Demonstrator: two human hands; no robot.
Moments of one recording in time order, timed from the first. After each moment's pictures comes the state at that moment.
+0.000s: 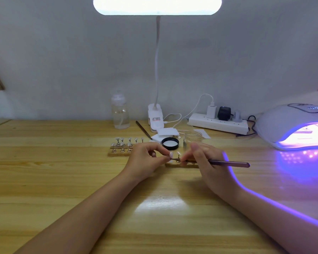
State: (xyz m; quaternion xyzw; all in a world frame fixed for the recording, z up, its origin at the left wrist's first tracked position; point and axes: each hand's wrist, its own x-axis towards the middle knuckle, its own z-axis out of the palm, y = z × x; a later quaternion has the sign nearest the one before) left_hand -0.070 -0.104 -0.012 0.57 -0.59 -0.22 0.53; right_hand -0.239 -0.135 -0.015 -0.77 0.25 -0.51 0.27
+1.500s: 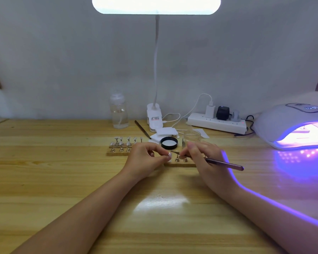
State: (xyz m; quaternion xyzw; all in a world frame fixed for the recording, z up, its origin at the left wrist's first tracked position) left_hand -0.071 -0.104 -0.011 0.59 -0.59 -0.21 0.51; right_hand -0.240 -0.136 -0.012 -0.79 0.28 -0.51 0.21
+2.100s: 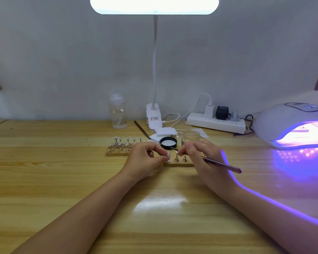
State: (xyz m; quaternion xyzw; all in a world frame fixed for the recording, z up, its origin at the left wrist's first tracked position) left_hand -0.073 -0.102 -0.009 0.59 -0.59 -0.22 0.51; right_hand -0.240 -0.137 -0.013 -0.79 0.28 -0.51 0.20
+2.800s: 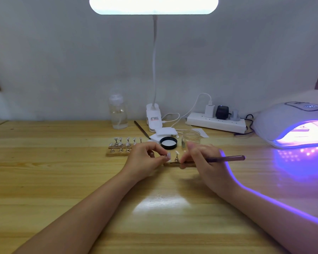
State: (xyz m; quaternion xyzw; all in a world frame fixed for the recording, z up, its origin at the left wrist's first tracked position) left_hand -0.073 -0.101 -0.010 0.58 -0.60 -0.22 0.51; right_hand -0.238 -0.133 -0.013 -0.76 0.26 -0.50 0.30
